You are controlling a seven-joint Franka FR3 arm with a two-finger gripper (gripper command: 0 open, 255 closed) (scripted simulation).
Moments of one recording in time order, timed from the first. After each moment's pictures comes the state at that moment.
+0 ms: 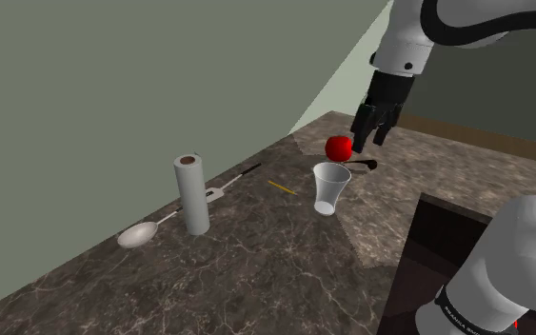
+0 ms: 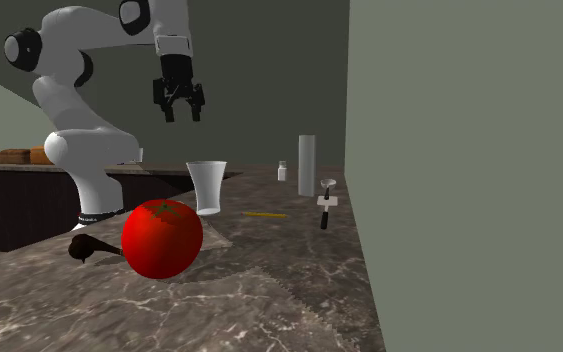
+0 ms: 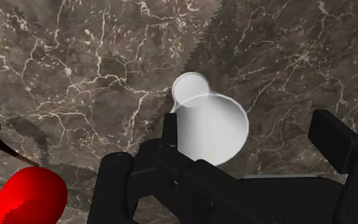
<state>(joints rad) 0.02 -0.81 0.01 -2.44 0.10 1.67 0.08</state>
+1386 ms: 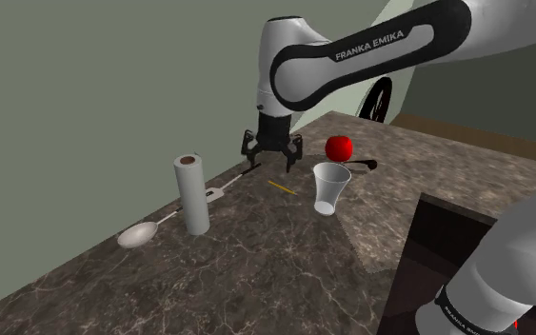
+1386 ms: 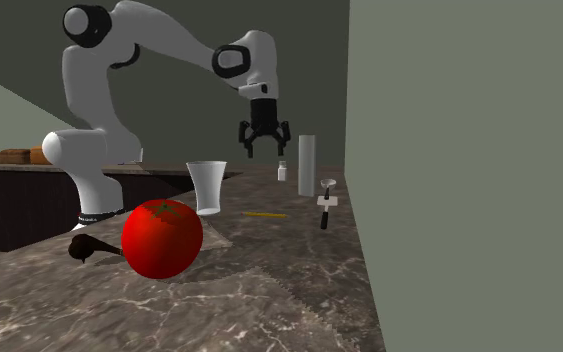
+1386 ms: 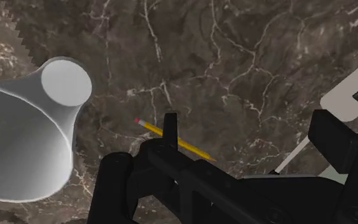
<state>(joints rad) -0.14 -0.15 0.45 -2.14 0.06 2.05 1.07</state>
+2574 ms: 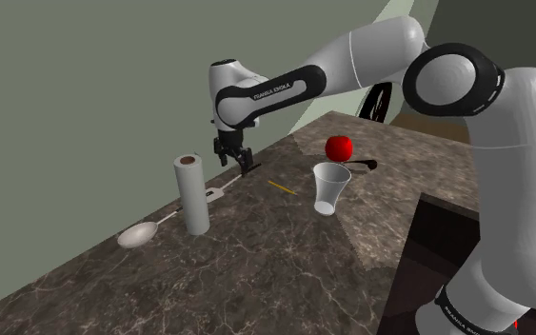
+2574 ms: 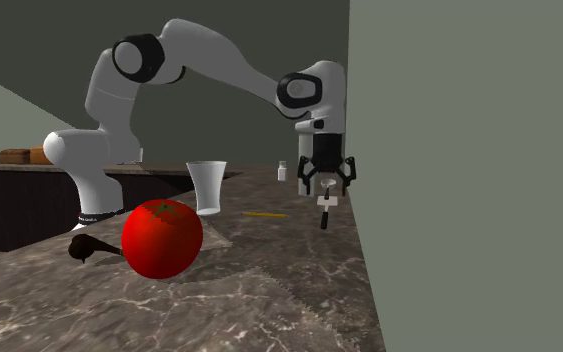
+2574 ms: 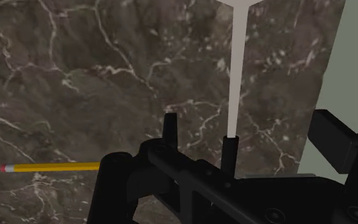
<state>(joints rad) -0.04 0.54 0.36 -1.50 -0.27 1.99 1.78</state>
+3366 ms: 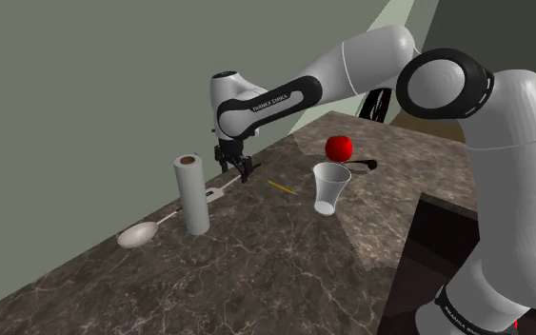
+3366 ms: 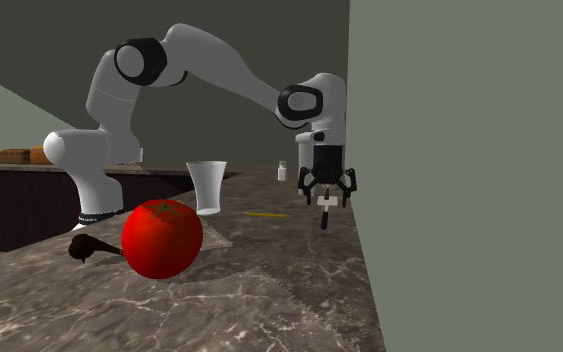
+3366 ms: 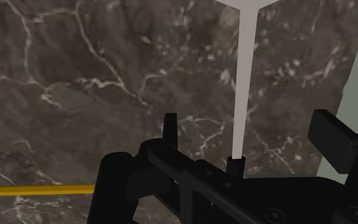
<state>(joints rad) -0.04 0.57 0.35 -1.52 -0.29 2.05 1.80</state>
